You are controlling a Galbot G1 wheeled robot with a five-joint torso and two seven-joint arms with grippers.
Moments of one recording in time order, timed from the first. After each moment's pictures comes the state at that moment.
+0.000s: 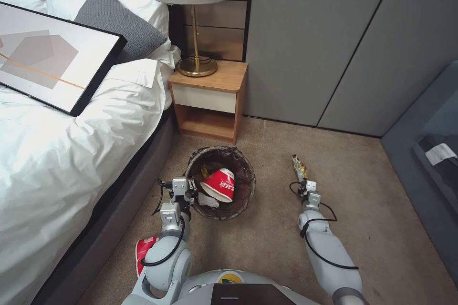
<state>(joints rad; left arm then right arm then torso) 1.57 -1.45 -0.25 -2.16 -0.10 0.28 -0.33 -1.01 1.39 0.60 1.02 0.16 0.11 0.20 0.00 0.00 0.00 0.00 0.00</state>
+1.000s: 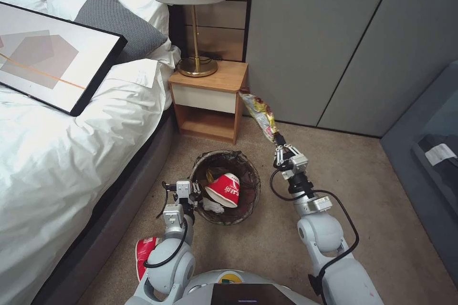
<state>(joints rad) 1.58 -1.44 -0.22 -2.16 -0.15 0.31 -0.35 -1.38 1.38 0.49 1.96 0.11 0.40 -0.16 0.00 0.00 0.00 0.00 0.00</state>
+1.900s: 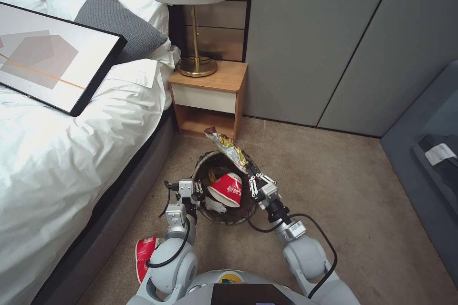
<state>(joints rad) 1.57 -1.44 -0.20 -2.16 -0.14 0.31 -0.35 -1.50 1.34 0.32 1.87 -0.02 0.47 -0.18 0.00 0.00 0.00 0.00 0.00</state>
